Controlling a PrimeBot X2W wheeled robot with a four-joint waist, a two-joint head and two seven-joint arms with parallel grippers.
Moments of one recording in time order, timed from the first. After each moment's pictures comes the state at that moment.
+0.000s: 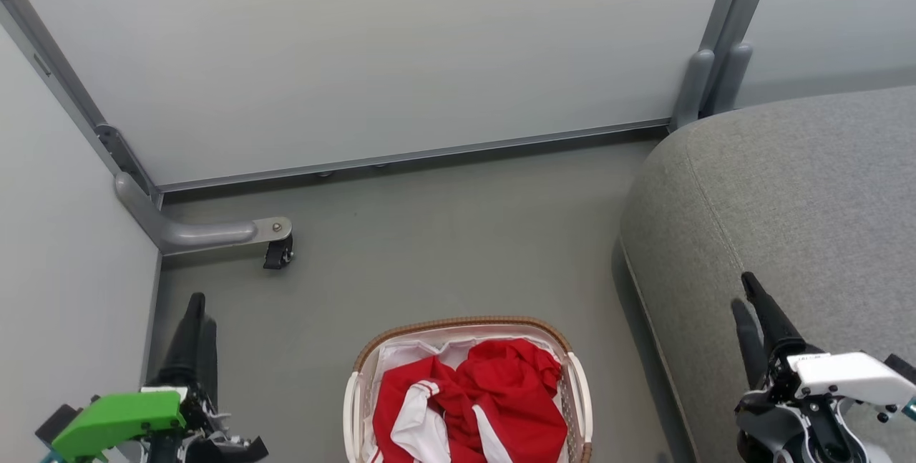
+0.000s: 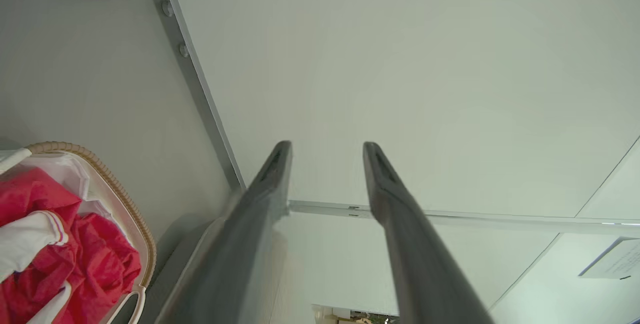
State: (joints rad) left arm -0.08 0.04 0.11 0.28 -1.62 -0.13 0.11; right arm -0.10 -0.04 -0.11 0.28 1.61 0.13 0.11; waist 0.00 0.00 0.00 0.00
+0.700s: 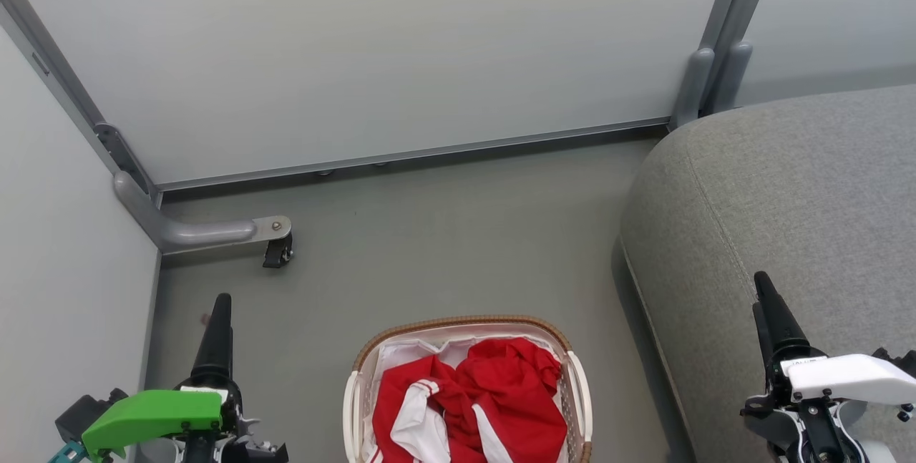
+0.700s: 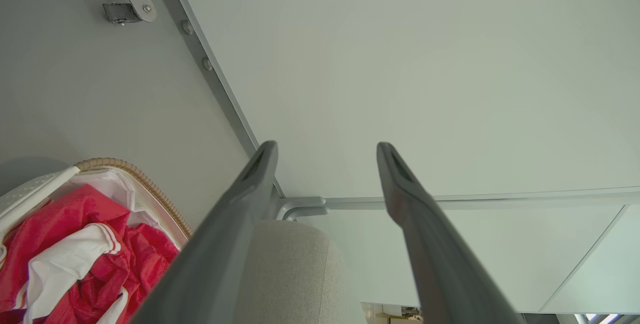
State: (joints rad) left arm -0.06 0.04 0.03 0.28 -1.47 -0.13 0.02; right arm -0.08 -0.03 -0.12 0.26 1.41 0.13 0.02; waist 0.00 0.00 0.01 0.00
